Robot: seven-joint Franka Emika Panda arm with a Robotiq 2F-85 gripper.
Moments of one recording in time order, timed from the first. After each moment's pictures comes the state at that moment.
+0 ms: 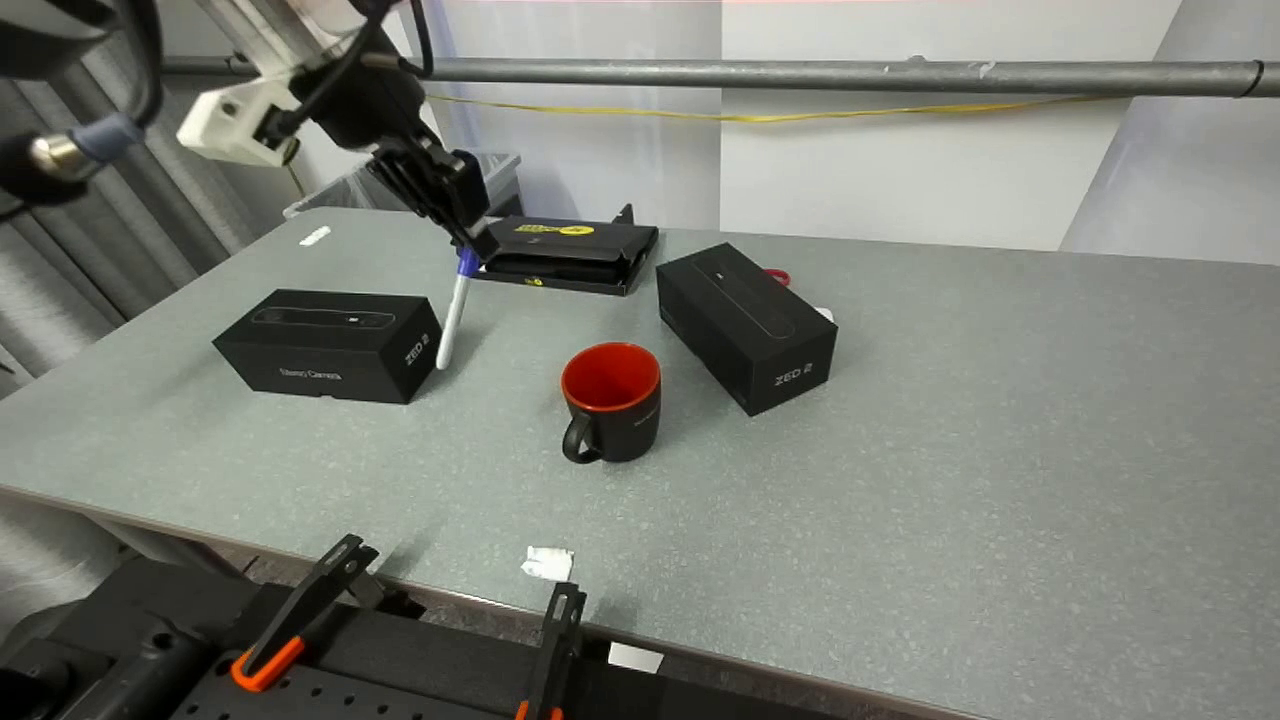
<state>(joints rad) 0.03 -0.08 0.14 -2.62 -0.55 2.64 1.04</state>
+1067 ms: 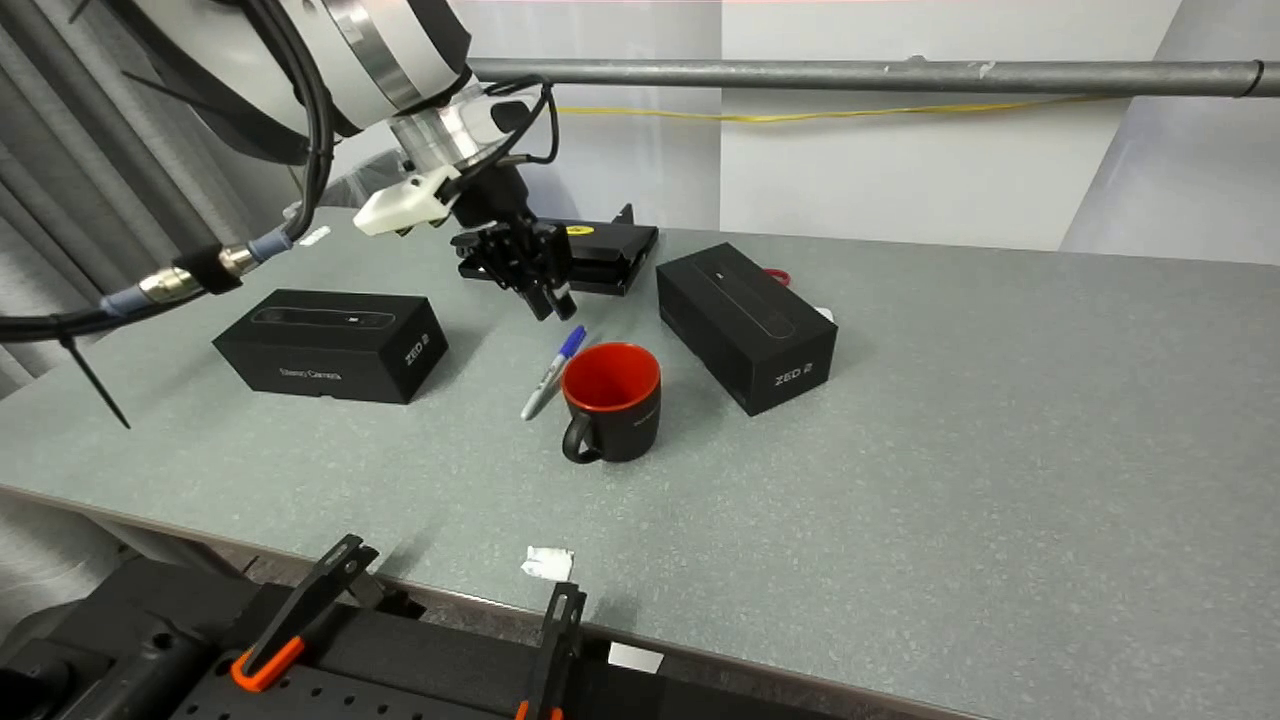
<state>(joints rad) 0.19 0.41 -0.05 -2.22 -0.52 2.46 0.89</state>
